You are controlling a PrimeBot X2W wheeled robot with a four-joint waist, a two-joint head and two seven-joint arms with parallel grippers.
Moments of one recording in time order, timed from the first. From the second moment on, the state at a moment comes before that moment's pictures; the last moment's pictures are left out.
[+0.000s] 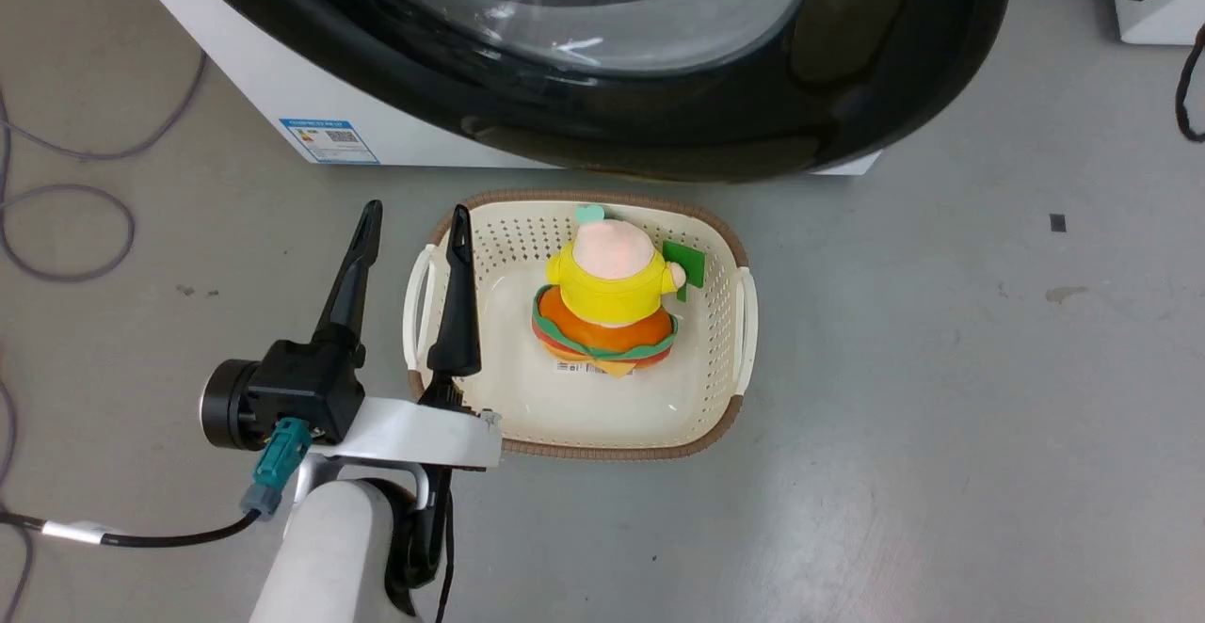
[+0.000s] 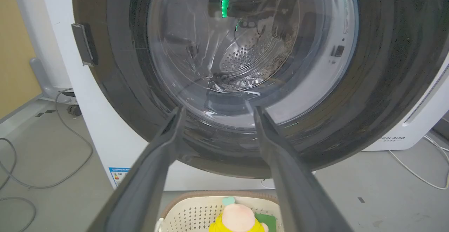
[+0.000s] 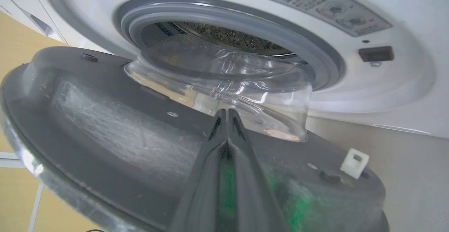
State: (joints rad) left arm -0.29 0.05 -0.16 0.05 -0.17 0.04 -0.26; right arm -1.49 -0.28 0.40 1.00 1.38 0.13 0.79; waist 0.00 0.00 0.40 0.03
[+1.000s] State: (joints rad) left arm -0.16 0.05 -0.13 0.12 -0.14 0.02 -0.26; right arm -1.03 -0.22 0.40 0.73 1.49 0.13 0.96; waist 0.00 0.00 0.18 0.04
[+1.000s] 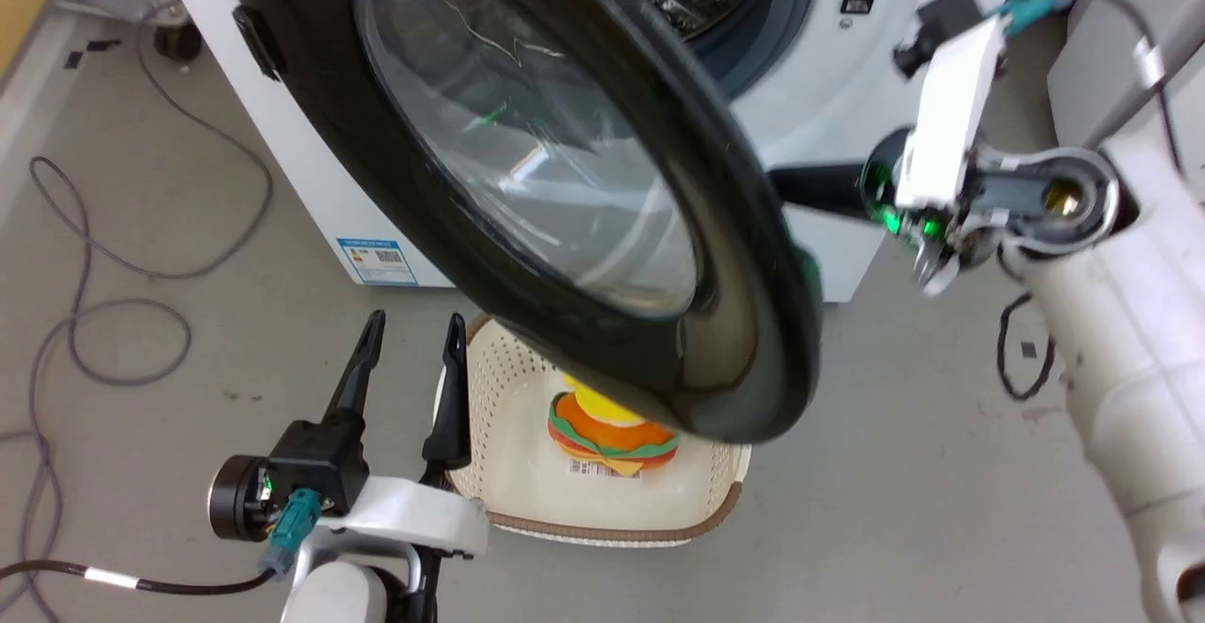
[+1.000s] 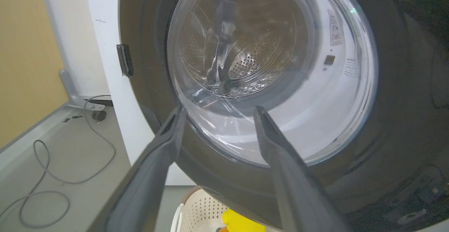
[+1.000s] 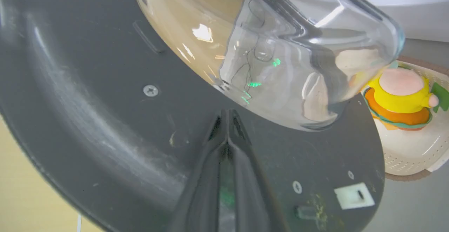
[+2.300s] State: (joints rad) left arm -0.10 0.05 -0.12 0.15 -0.13 0.01 -0.26; right arm -0.51 -0.11 0.19 0.45 1.56 0.13 0.52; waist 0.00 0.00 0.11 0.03
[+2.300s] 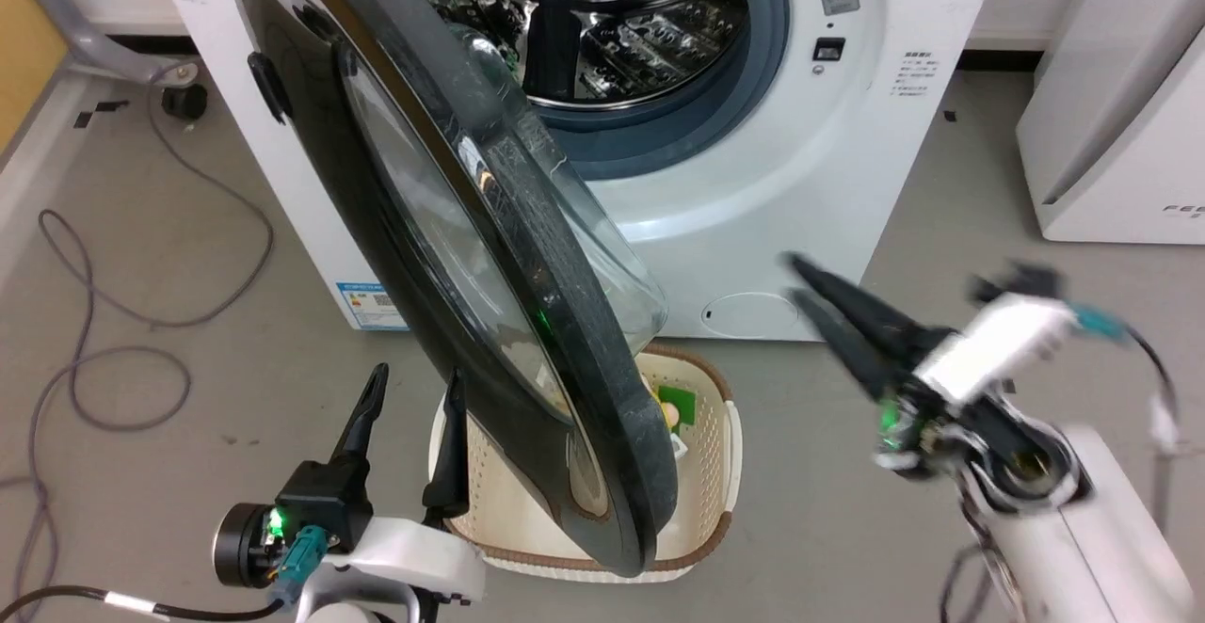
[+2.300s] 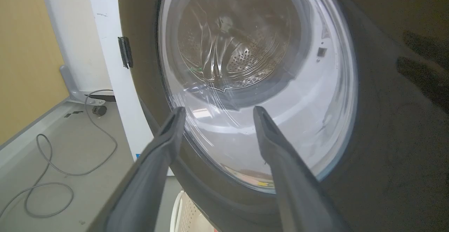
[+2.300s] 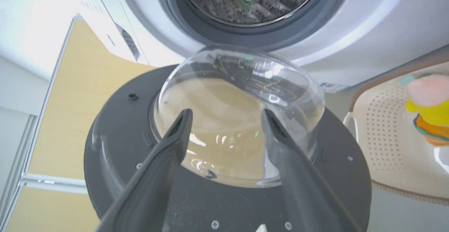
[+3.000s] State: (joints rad) left arm -0.04 0.05 -0.08 0.19 -0.13 0.01 -0.26; right arm -0.15 -0.12 -0.16 0.41 0.81 0.13 -0.26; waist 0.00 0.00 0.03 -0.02
